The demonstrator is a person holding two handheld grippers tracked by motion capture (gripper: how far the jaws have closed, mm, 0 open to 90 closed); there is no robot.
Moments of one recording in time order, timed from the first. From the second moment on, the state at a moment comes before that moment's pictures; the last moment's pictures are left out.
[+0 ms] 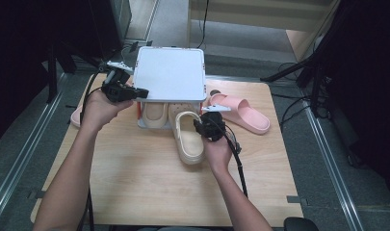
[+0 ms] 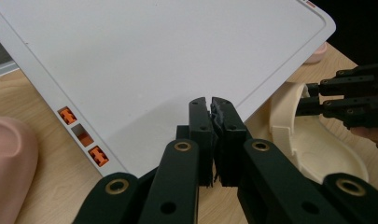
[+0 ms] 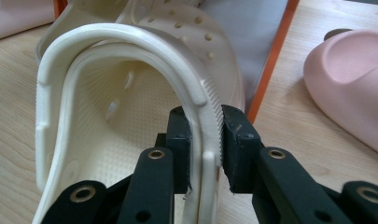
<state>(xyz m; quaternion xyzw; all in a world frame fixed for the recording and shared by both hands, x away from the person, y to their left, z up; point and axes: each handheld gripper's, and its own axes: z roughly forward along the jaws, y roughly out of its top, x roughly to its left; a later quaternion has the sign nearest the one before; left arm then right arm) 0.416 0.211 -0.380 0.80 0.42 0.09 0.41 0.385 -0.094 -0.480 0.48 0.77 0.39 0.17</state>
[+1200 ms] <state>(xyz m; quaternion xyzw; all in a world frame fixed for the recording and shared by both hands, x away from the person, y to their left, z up) 0.416 0.213 -0.379 0.80 0.43 0.09 0.41 0.331 -0.124 -0.466 0.40 0.80 0.44 0.11</state>
